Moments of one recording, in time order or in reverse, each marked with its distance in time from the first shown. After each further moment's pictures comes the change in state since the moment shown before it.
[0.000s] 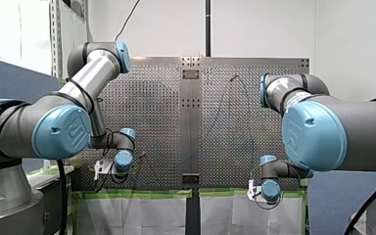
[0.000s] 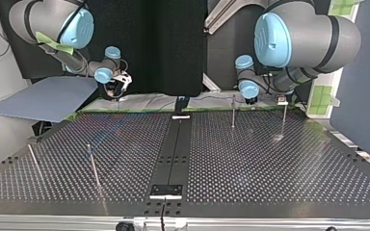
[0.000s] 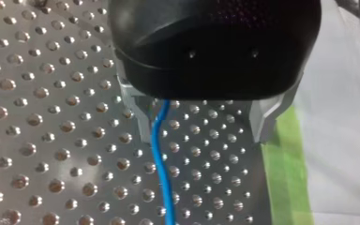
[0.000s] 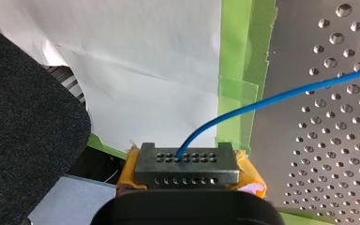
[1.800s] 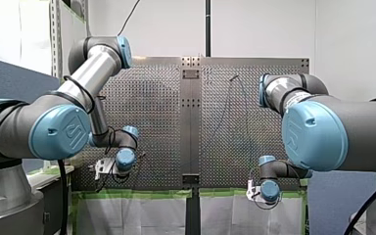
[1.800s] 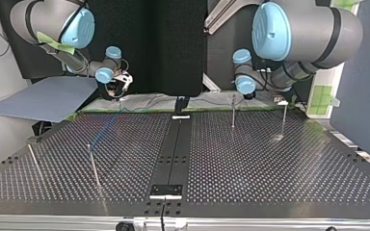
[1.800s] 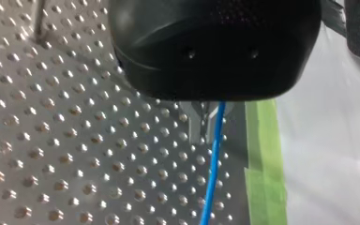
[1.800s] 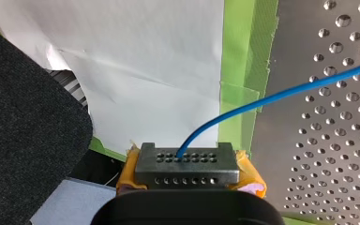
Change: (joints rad) left arm -0.037 0.051 -0.069 -0.021 -0.024 -0.036; right arm 0.007 0.000 0.001 0.002 0.000 0.001
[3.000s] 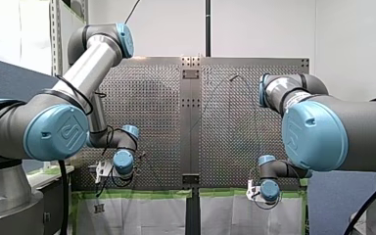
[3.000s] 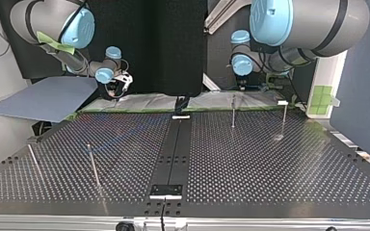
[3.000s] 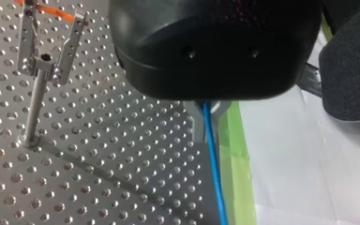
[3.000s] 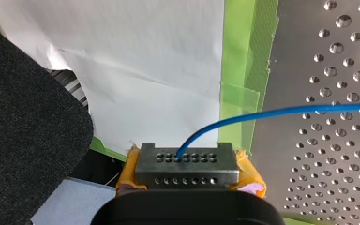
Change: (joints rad) left arm -0.058 0.081 -0.205 0.145 0.068 0.003; right arm 0.000 0.000 -0.003 0.007 0.000 0.000
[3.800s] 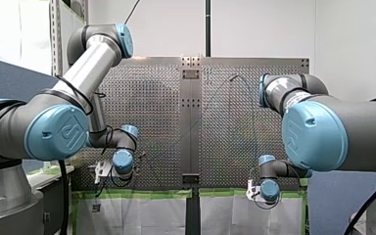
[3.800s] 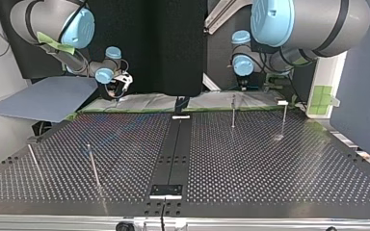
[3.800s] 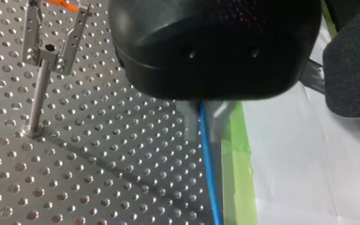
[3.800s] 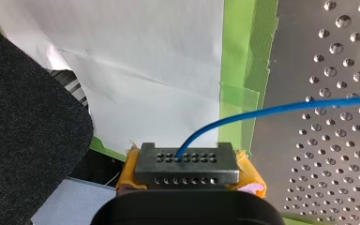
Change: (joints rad) left arm 0.009 0.000 0.000 -0.001 -0.007 -0.013; right arm 0.000 0.000 -0.003 0.004 0.000 0.000
